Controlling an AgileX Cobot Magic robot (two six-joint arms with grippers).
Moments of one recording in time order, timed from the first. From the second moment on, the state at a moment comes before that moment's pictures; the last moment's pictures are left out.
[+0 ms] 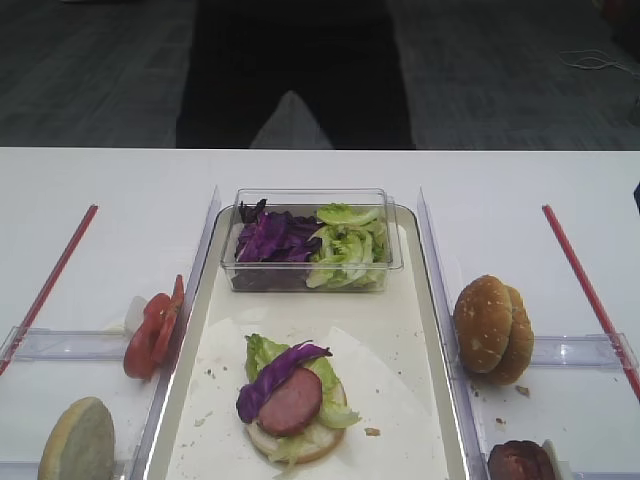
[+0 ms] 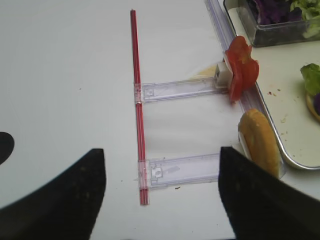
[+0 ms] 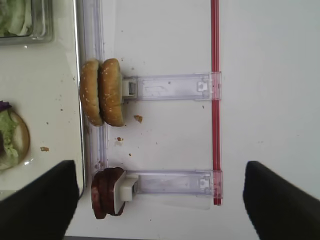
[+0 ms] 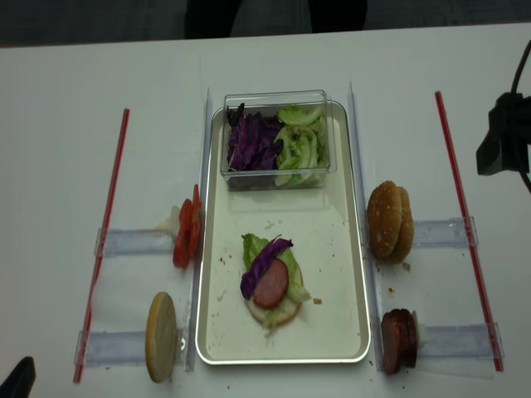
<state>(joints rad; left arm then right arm) -0.10 -0.02 -0.49 0.07 1.18 -0.06 0.04 1.15 -1.07 0.16 1.24 0.05</state>
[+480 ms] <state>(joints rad) -0.10 -0.02 -0.49 0.07 1.18 -0.06 0.04 1.28 -1.14 0.17 1.24 0.05</state>
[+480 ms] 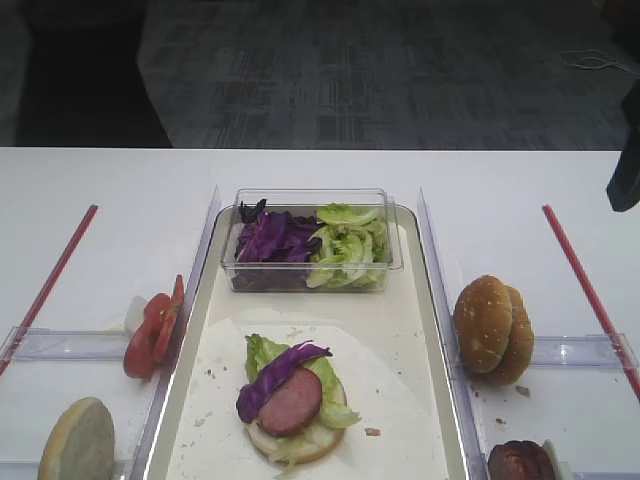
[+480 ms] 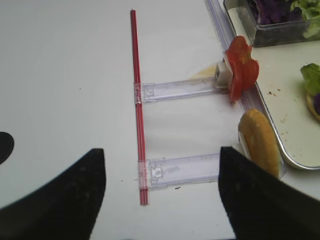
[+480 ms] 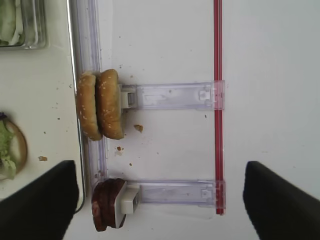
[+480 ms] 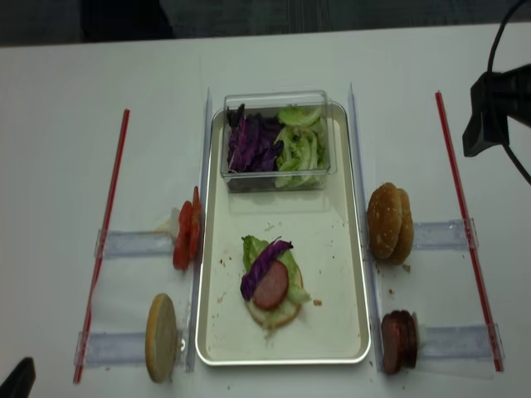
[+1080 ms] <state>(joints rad) -0.10 -0.02 -0.49 0.07 1.18 -0.06 0.04 1.41 -1.22 0.18 1.24 0.03</state>
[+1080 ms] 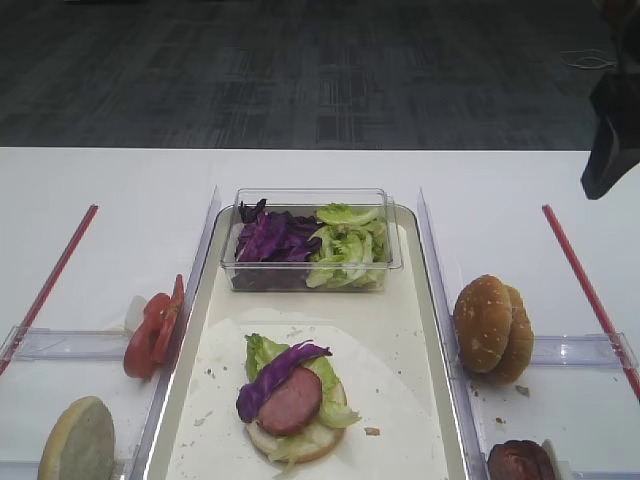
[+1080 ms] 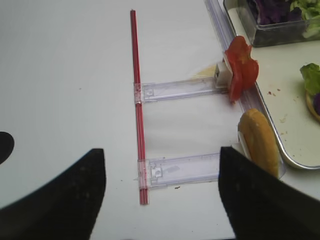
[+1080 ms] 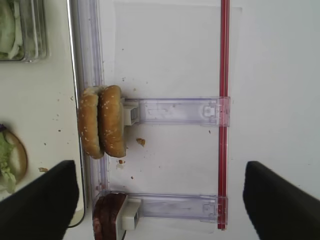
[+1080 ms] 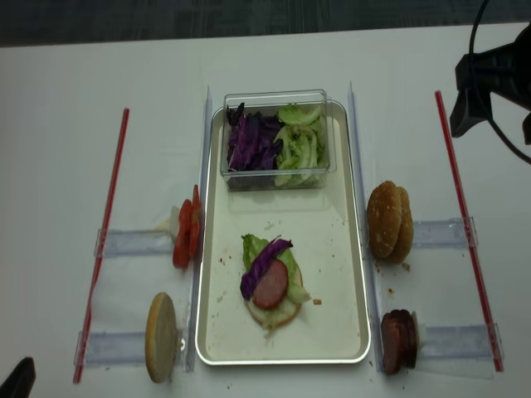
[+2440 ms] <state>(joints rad) -0.10 -0.02 -0.49 0.07 1.18 -0.06 0.18 1.57 -1.22 0.30 1.19 0.11</state>
